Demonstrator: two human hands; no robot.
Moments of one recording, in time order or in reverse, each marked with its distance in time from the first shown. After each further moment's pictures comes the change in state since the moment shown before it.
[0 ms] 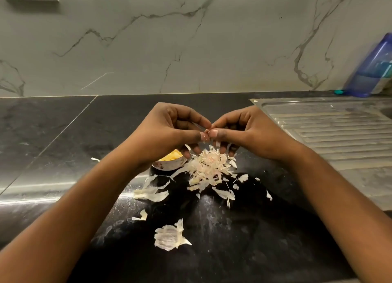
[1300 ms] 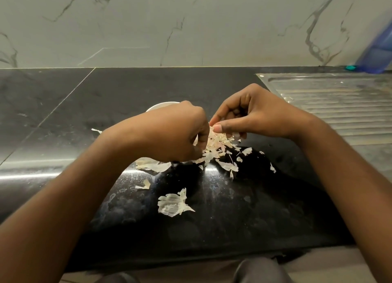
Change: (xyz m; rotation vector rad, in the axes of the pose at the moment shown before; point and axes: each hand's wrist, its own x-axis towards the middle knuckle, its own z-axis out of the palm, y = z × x) left_hand -0.010 0.003 0.016 1.011 -0.326 0.091; right_hand -0.003 0.003 0.000 -0.115 -0.196 -0.022
